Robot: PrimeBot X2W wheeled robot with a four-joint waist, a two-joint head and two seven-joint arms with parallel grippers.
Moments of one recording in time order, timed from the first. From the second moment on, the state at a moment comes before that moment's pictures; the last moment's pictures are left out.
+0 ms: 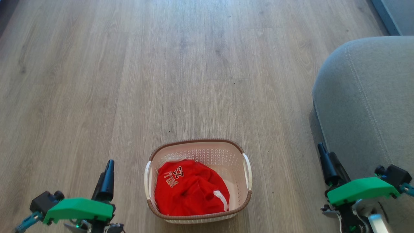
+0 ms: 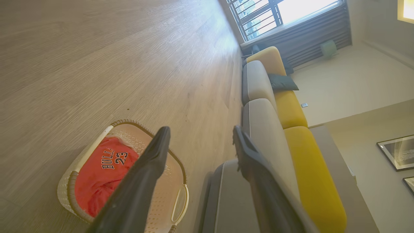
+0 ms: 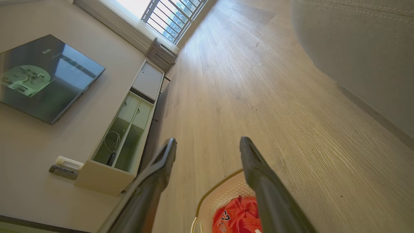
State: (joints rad) left arm 0.00 0.03 0.02 0.31 -1.11 -0.09 -0.04; right arm -0.03 -0.07 -0.01 0.30 0.96 0.13 -0.03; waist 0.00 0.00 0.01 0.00
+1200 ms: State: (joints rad) left arm -0.02 0.04 0.00 0.27 -0.74 -0.08 -0.13; right arm -0.05 -0.10 0.07 0.28 0.54 0.13 -0.13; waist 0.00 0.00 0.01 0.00
